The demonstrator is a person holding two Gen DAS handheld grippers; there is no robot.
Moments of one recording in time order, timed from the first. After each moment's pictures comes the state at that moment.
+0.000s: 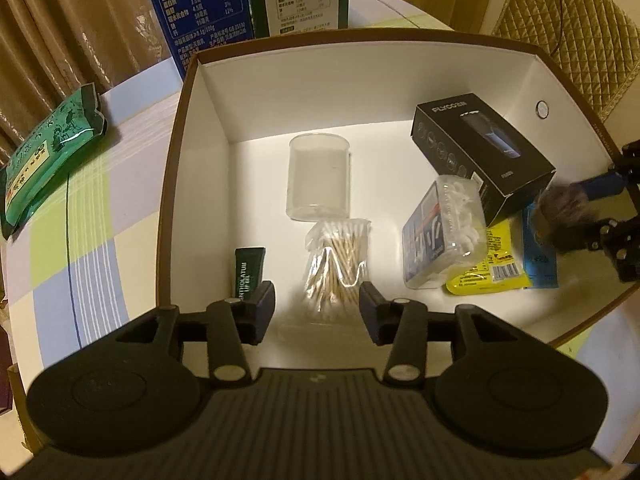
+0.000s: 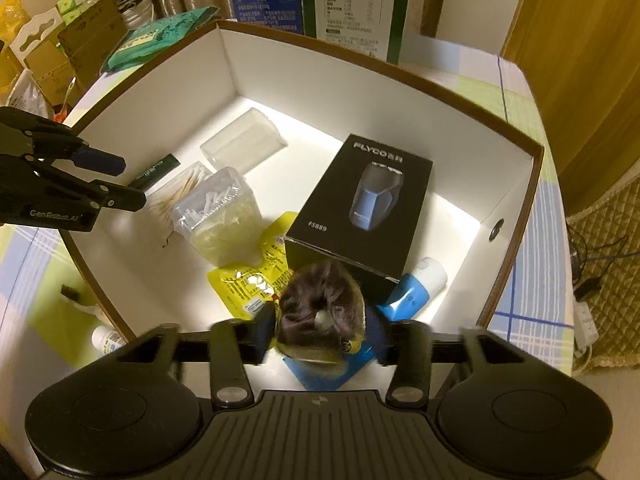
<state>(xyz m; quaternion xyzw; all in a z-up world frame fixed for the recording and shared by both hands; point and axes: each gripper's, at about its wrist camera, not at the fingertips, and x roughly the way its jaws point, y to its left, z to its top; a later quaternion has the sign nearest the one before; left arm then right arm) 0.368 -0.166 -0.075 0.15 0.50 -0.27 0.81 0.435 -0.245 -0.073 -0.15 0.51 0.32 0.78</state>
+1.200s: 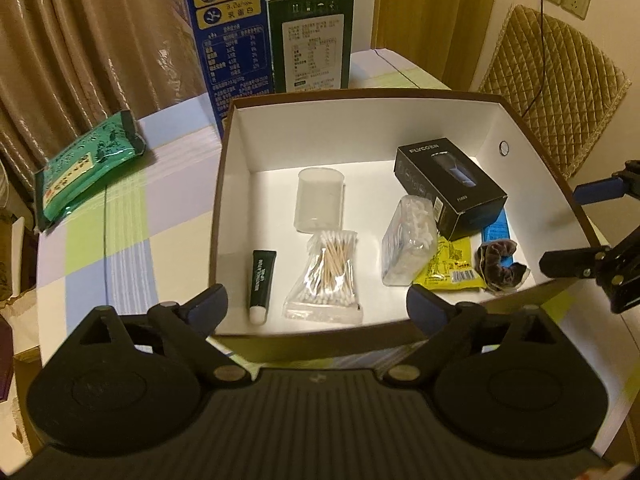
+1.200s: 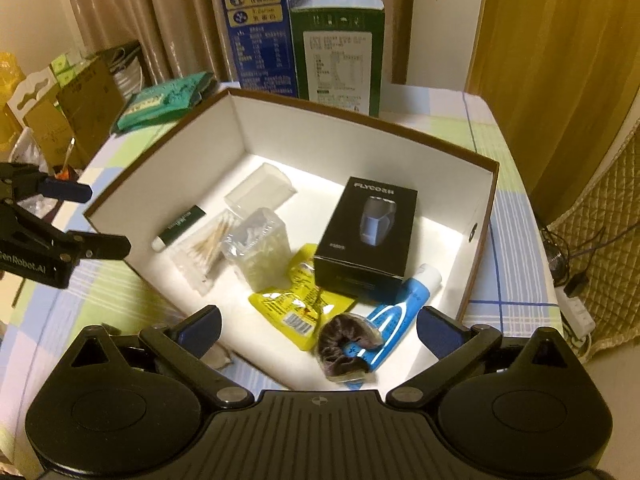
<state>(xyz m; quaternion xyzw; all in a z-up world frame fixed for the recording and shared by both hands) 0.313 -0.125 -0.021 0.11 0.44 -0.26 0.85 0.381 -0.258 -0.027 -0.09 0.45 0.29 0.84</state>
